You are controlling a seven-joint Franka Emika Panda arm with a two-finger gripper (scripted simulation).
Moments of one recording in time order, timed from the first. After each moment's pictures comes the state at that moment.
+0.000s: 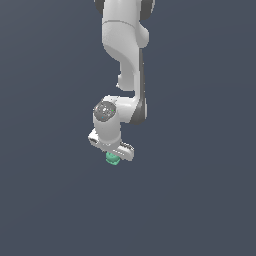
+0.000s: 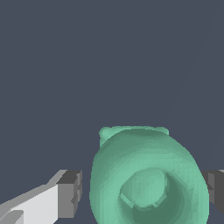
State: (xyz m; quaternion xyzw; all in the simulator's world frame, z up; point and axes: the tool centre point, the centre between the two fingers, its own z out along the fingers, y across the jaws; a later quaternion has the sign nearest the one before) arm 0.017 -0.070 0.049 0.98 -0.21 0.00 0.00
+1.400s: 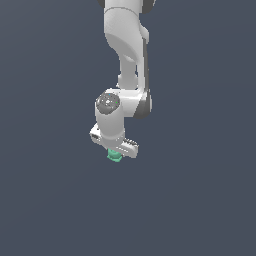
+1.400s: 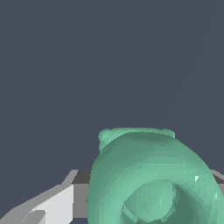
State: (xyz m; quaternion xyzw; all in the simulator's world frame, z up) arm 0.021 -0.056 0.082 0.98 -0.21 0.00 0.00
